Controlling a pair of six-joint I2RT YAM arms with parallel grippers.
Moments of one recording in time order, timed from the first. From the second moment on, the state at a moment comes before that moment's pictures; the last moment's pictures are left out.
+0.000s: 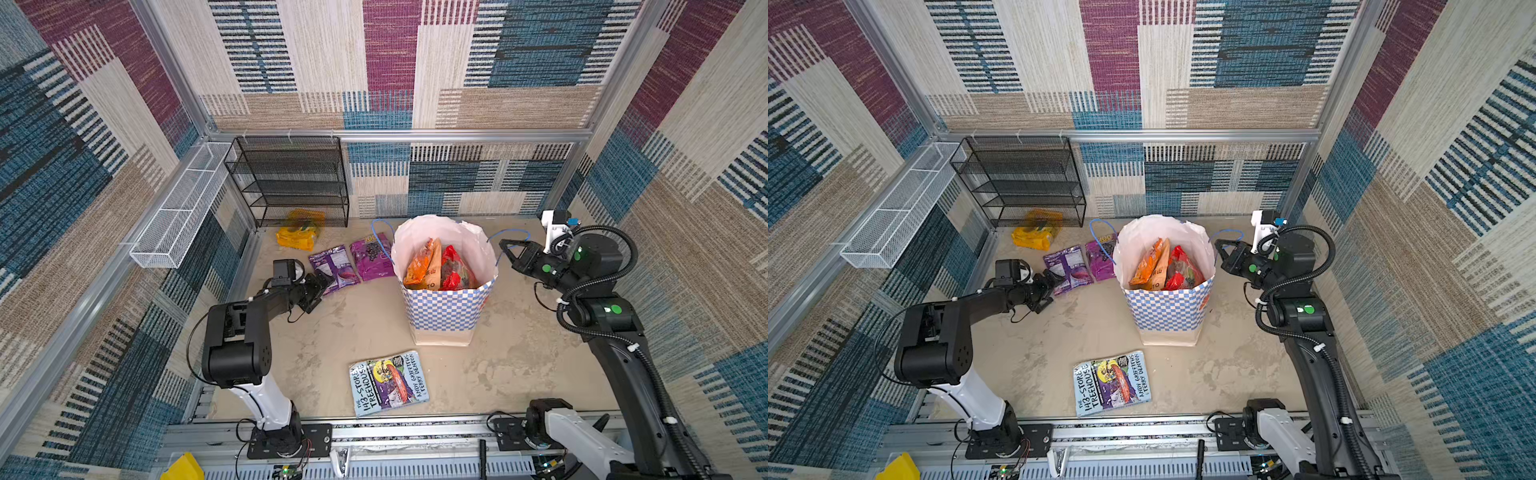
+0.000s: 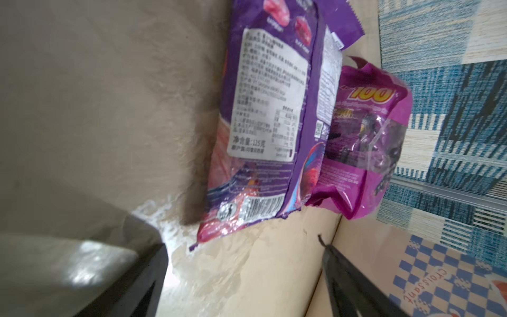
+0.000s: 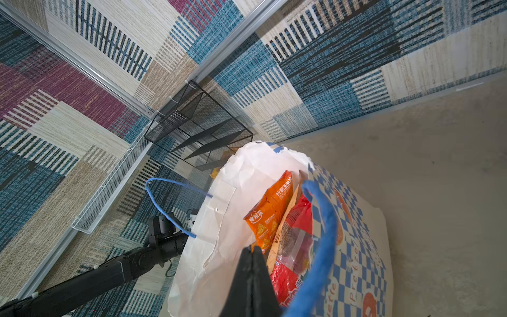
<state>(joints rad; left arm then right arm) 0.08 1.76 0.91 -0.04 0.50 -0.80 0.03 0.96 1.09 -0.37 -0.55 0.60</state>
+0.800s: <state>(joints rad) 0.08 1.93 0.91 0.24 0.56 -0.91 0.03 0.95 1.09 -0.37 -0.55 0.60</state>
